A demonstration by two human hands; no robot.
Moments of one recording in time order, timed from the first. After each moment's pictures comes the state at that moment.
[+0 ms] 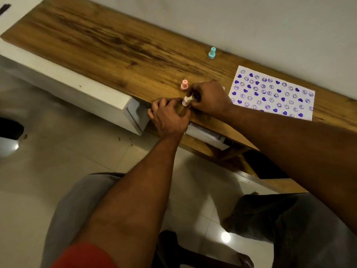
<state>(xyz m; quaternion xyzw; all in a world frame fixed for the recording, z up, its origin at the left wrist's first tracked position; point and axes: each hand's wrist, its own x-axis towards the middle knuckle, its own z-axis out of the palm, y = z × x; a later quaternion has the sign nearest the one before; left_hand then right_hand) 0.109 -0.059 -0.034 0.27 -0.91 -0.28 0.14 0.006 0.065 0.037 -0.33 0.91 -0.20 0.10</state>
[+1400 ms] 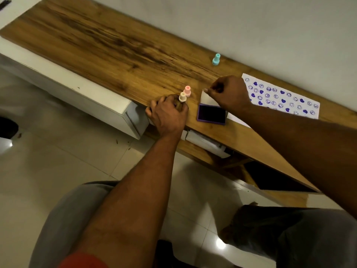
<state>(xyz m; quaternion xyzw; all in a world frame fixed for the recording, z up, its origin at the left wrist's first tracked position) 0.074 -0.072 -0.033 0.33 -0.89 -0.27 0.16 -0.041 0.088 0.034 -0.19 0.95 -0.25 0.07</state>
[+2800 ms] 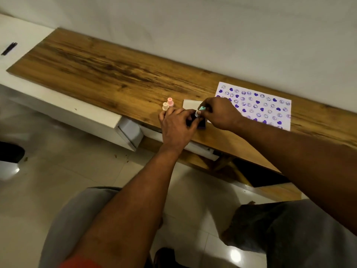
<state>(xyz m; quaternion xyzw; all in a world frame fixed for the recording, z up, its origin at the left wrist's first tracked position) 0.091 -0.012 0.001 0.09 -0.95 -0.26 0.17 0.005 0.141 0.062 -0.21 0.93 -0.25 0.15</state>
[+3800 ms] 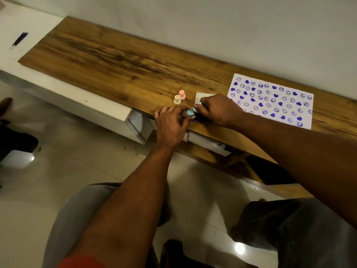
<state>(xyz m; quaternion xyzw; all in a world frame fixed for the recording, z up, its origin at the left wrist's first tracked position) 0.101 -0.064 -0.032 0.13 -0.94 -0.28 0.16 -0.002 0.108 0.035 -0.37 0.91 -0.14 0.10</state>
